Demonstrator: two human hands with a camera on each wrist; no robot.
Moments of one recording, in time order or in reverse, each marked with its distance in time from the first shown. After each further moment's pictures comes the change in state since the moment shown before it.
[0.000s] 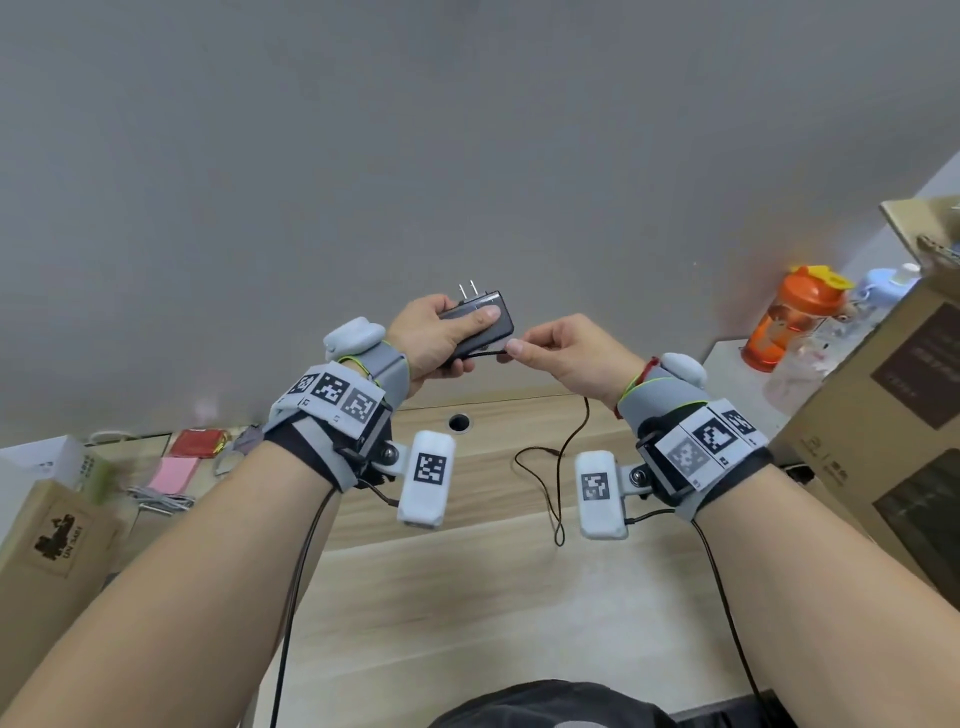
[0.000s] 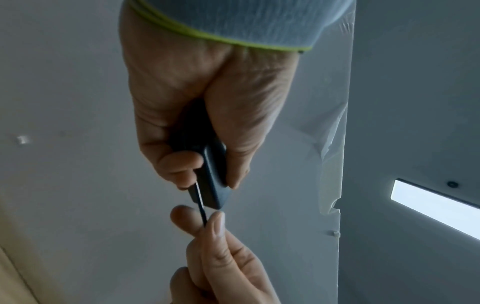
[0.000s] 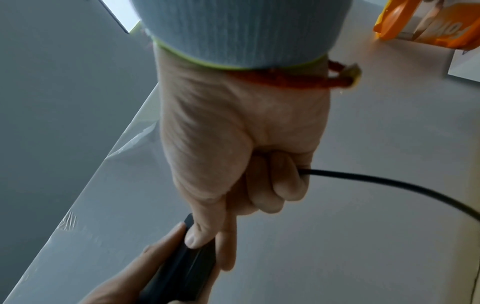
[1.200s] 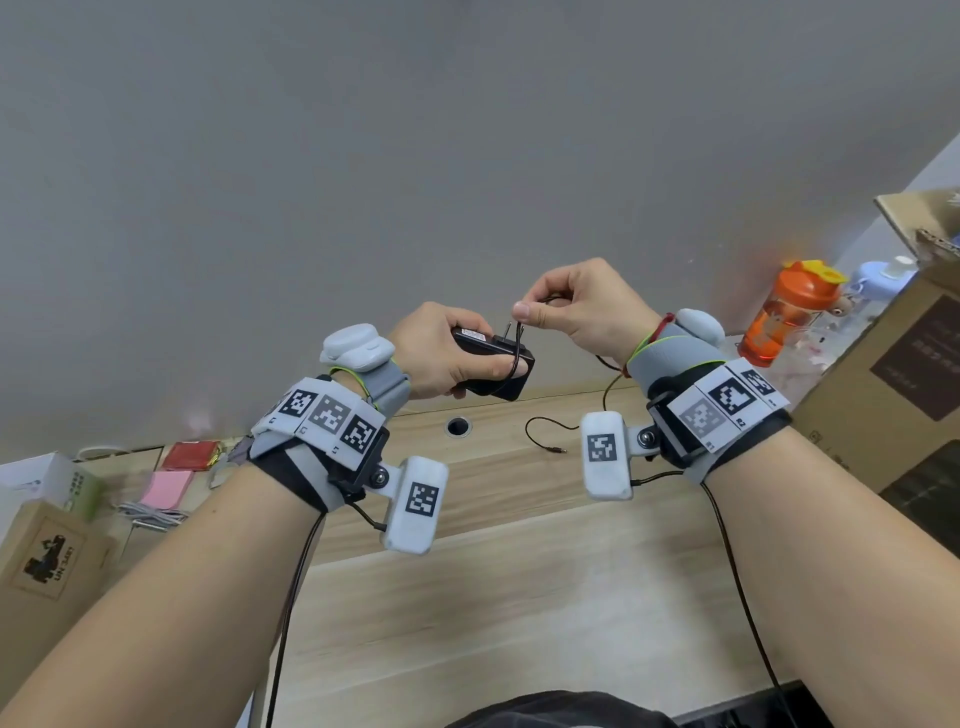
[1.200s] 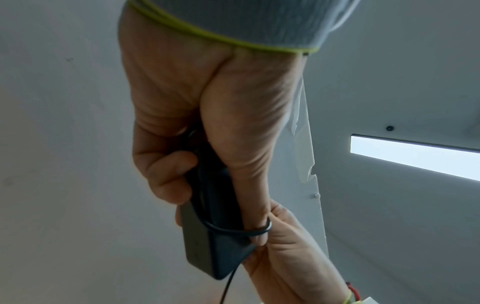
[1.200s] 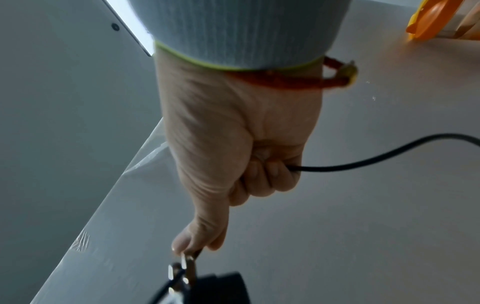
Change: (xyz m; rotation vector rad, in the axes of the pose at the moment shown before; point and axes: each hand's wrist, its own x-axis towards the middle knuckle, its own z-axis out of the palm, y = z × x) left_hand -0.013 0.006 -0.009 0.423 -0.156 0.202; right_hand 0.023 -0.020 -0.023 -0.032 0.169 -0.096
